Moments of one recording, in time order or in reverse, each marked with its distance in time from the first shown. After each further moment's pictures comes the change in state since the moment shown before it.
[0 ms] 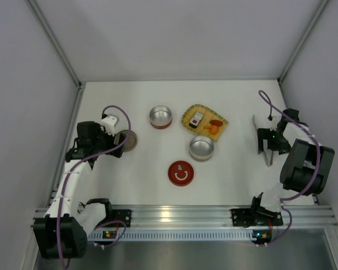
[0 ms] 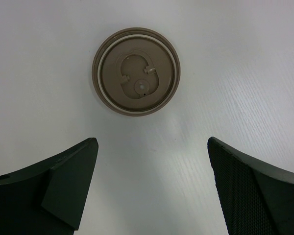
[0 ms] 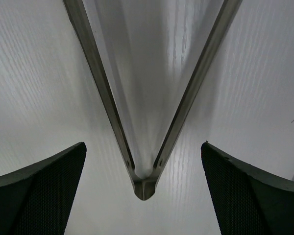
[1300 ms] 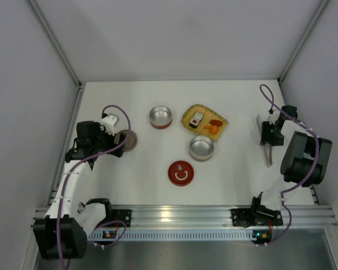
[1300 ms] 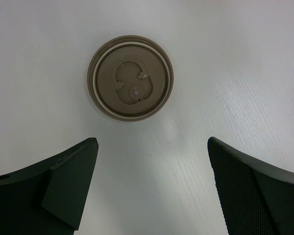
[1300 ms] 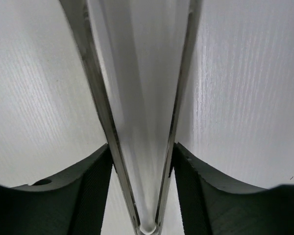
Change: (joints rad) left arm 0.000 -0.007 0.000 0.013 0.032 -0.008; right arm 0.023 0.122 0.038 0.217 -0.035 0.095
